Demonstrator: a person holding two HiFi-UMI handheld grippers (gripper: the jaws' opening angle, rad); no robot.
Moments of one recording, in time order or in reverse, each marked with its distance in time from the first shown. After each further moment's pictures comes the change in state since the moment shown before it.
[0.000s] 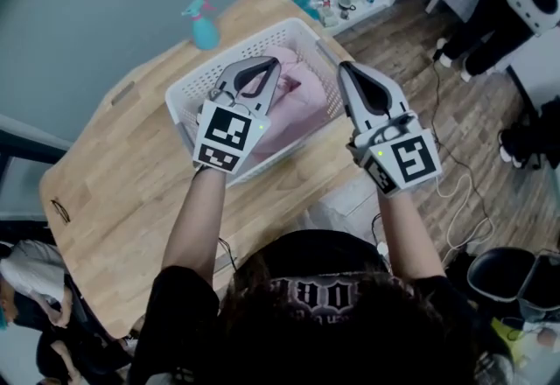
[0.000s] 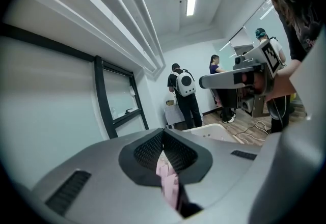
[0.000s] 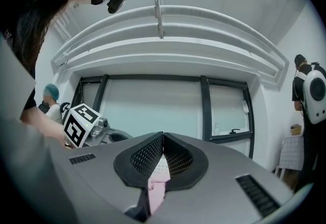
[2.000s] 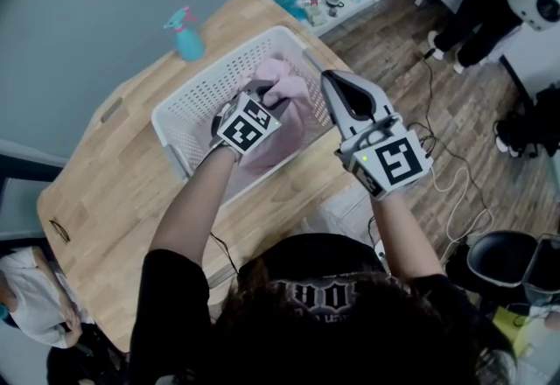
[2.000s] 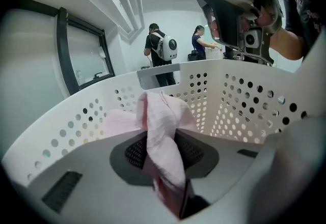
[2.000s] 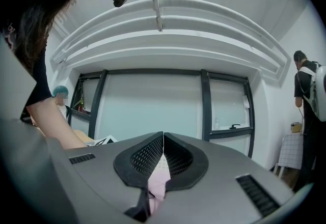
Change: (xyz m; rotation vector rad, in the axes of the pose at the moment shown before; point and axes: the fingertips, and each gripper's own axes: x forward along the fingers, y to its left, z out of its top) left arm 0.087 -0.051 -0.145 0.045 0.404 -0.318; right arm 0.016 -0.015 -0.027 -0.043 0.043 0.012
